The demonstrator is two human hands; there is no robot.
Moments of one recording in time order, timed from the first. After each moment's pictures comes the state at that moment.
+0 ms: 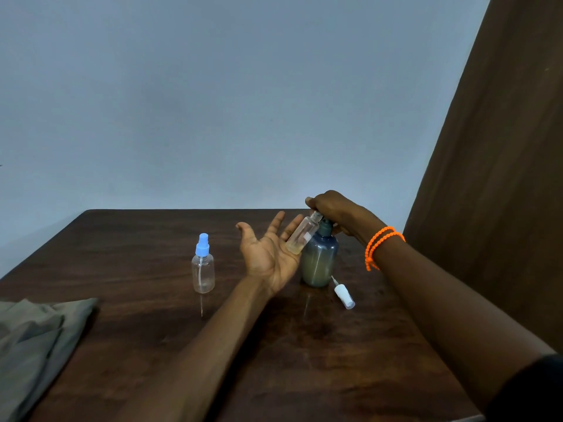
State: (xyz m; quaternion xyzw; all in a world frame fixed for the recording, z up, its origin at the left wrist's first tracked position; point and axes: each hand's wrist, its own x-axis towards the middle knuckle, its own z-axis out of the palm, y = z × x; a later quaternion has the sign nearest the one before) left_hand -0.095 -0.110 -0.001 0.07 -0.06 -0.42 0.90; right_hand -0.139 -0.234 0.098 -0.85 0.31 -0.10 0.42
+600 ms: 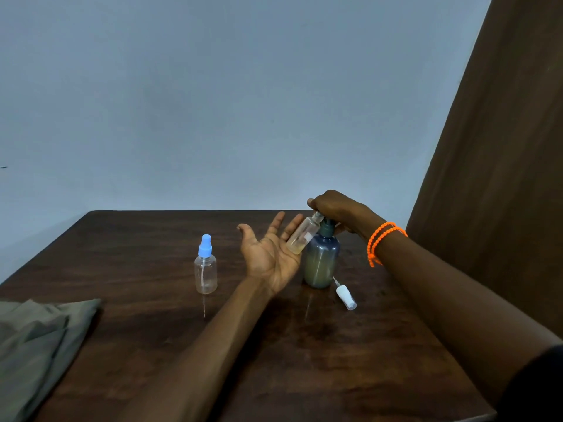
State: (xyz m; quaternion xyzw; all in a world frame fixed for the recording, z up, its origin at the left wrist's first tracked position) left_hand -0.093 -0.107 0.000 0.09 -0.06 -0.41 0.90; right_hand -0.139 -0.231 0.105 -0.86 0.32 -0.08 0.38
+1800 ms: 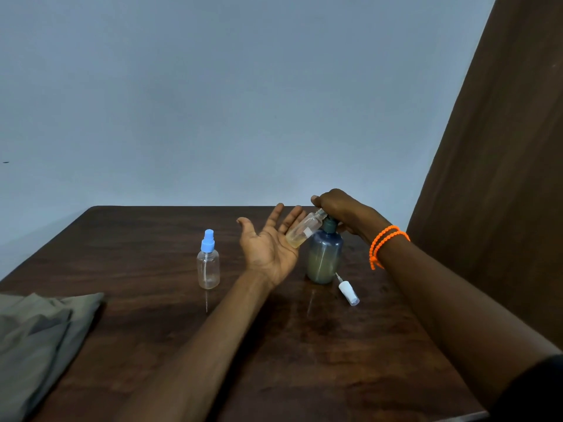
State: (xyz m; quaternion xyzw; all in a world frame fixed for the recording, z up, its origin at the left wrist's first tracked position) left_hand -0.083 -0.107 -0.004 0.13 -0.08 -0.38 0.91; right_hand -0.141 -0.227 0.099 -0.84 0.33 -0.11 0.41
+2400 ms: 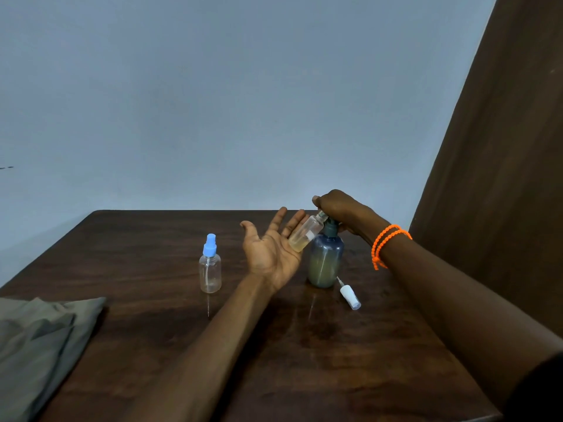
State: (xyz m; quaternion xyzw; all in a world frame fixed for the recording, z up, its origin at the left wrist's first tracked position) left_hand -0.083 -0.107 -0.005 0.13 -0.08 -0.39 0.91; right_hand -0.136 -0.230 0.099 -0.85 0.33 -0.12 0.40
